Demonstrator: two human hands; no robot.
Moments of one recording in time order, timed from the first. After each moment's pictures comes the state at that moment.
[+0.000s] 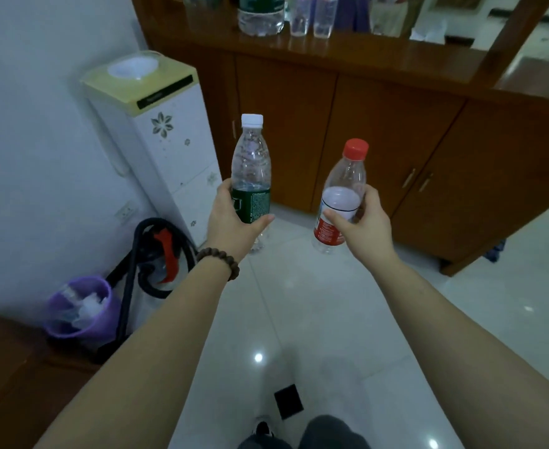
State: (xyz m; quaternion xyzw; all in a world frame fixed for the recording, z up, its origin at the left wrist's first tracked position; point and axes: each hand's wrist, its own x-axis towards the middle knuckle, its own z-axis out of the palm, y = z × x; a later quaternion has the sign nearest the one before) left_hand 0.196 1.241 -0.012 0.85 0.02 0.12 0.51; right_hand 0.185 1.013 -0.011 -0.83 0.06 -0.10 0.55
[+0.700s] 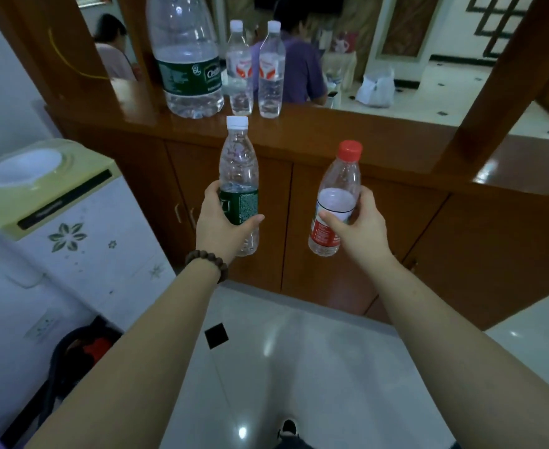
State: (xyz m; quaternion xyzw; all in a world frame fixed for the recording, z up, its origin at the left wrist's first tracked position) left_hand 0.565 1.128 0.016 0.84 -0.05 0.15 0.52; right_hand 0.521 0.893 0.027 -0.83 0.07 -0.18 0.52
